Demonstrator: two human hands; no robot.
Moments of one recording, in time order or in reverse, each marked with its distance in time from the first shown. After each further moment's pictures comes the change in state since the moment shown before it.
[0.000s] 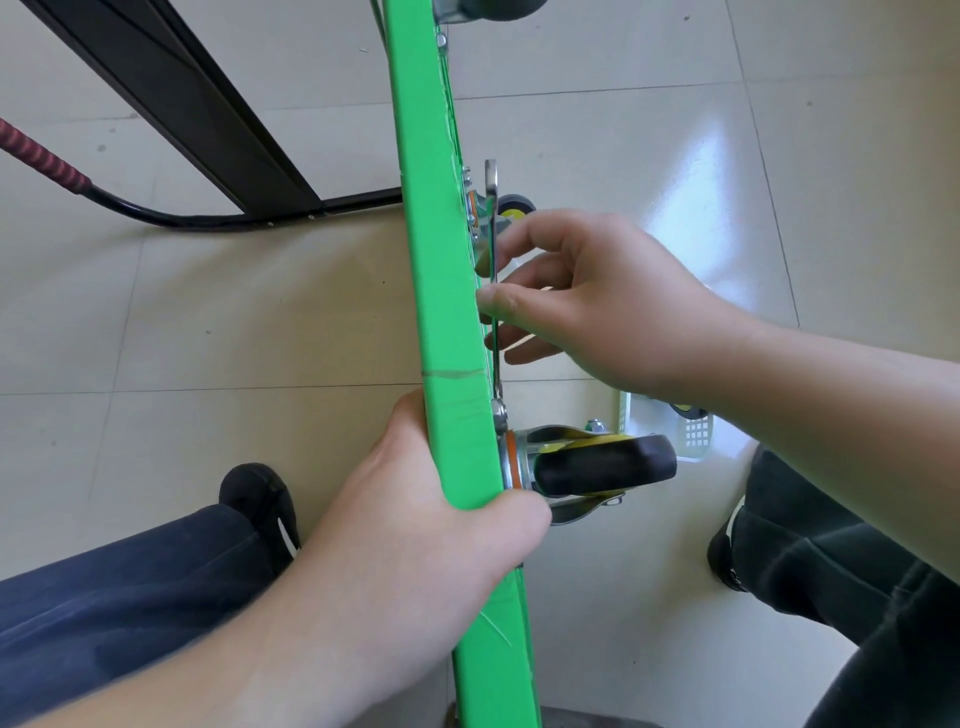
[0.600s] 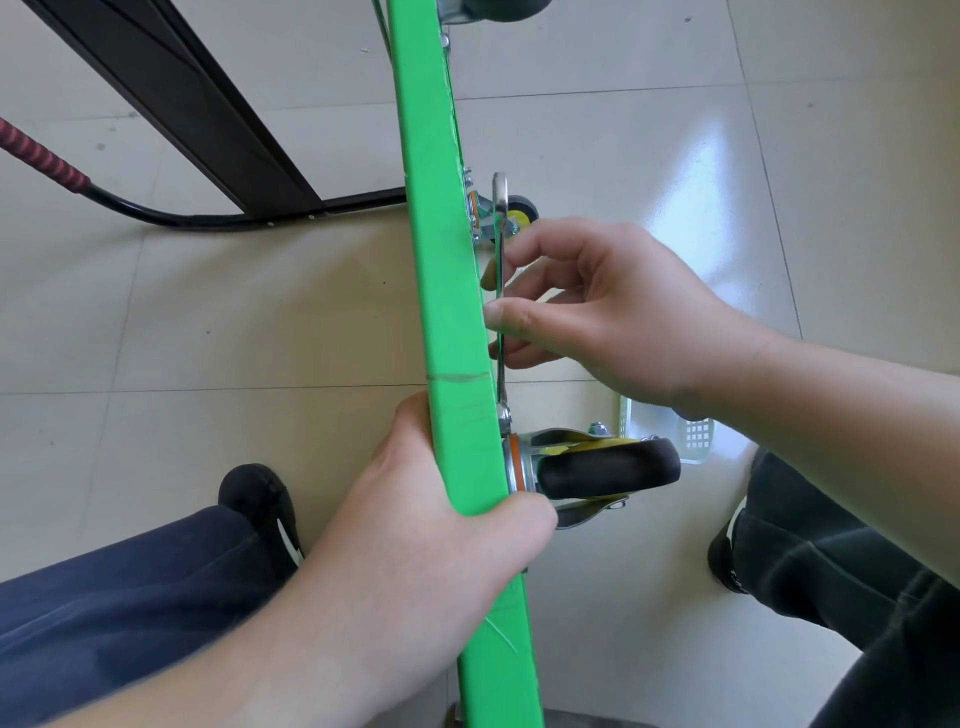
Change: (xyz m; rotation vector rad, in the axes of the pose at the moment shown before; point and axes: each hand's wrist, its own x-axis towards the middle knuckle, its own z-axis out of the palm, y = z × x) left_hand 0.001 0.006 -0.005 -0.044 -0.057 -0.065; right_hand -0.004 0.010 -0.004 0.088 -0.022 -0.068
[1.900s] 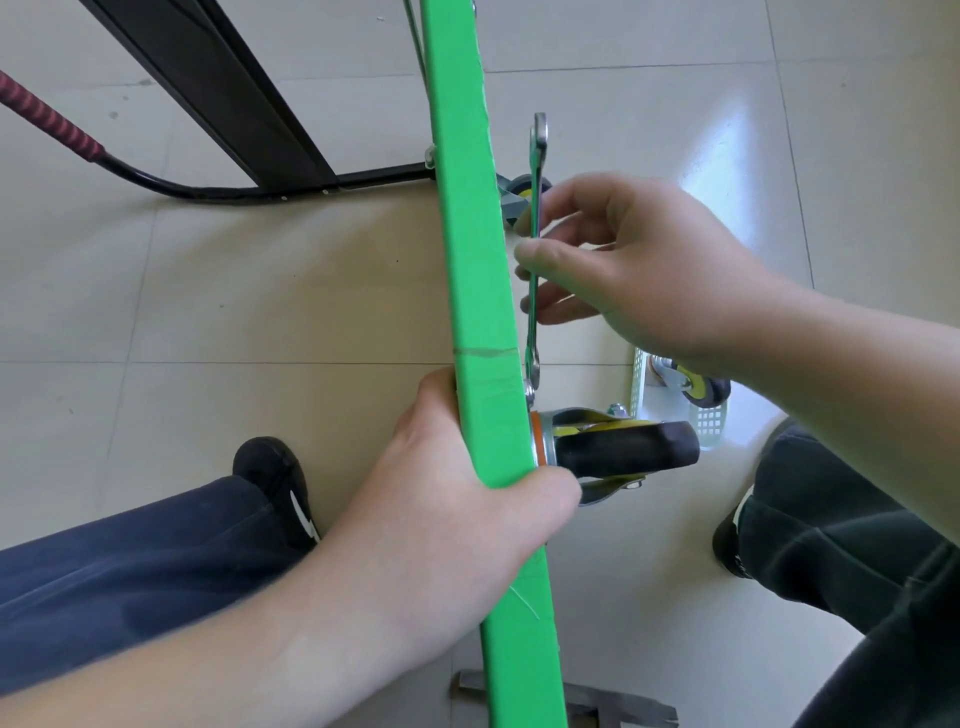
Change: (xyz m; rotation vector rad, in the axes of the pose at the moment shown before) left_hand 0.004 -0.005 -0.001 -0.017 -0.037 0.041; right_hand 0.012 -0.012 0.001 -0.088 0.107 0.103
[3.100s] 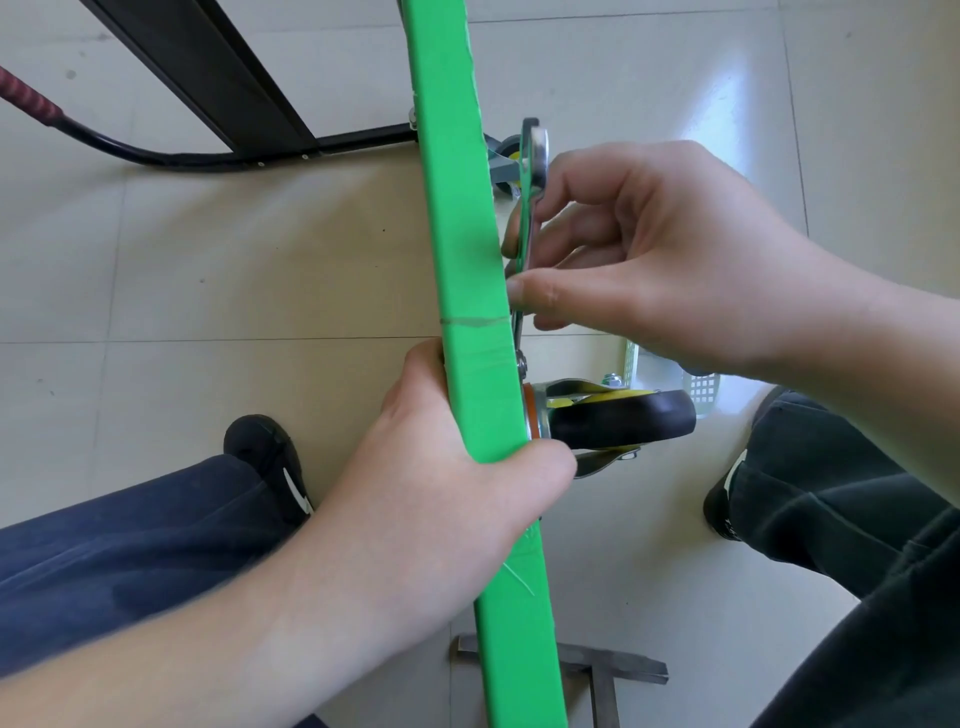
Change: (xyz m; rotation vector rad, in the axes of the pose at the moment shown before) left_hand -0.001 0.001 -0.001 -0.029 0.002 -0.011; right_hand -0.029 -0.010 -0.007 -0.070 -0.190 -0.152
